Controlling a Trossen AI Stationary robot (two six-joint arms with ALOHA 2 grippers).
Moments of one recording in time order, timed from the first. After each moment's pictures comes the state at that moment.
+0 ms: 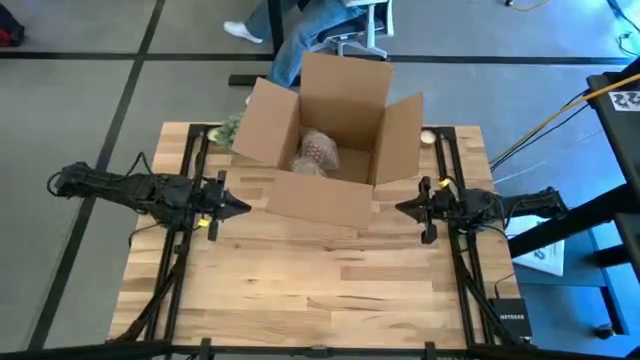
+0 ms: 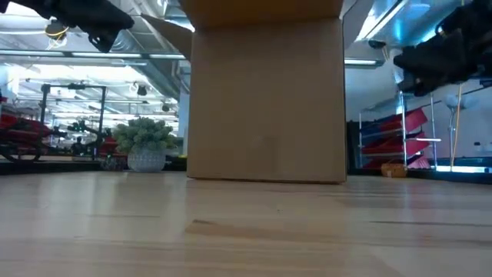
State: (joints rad) left arm -0.19 0.50 0.49 -0.26 -0.21 -0.15; right arm 0.16 0.00 0.01 0.04 0.18 0.02
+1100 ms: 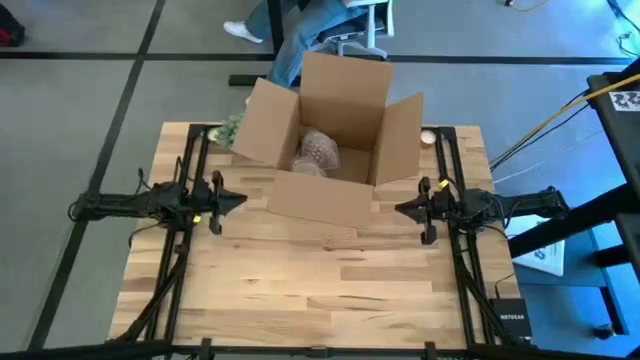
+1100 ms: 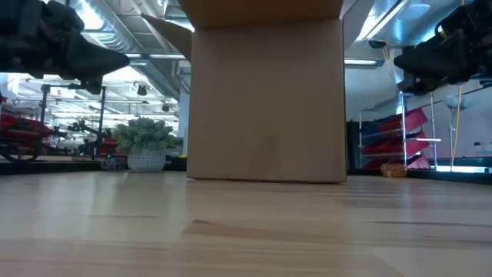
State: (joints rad) left arm -0.01 0.01 0.01 0.04 -0.19 -0.09; right arm 0.16 0.03 0.01 0.03 0.17 0.05
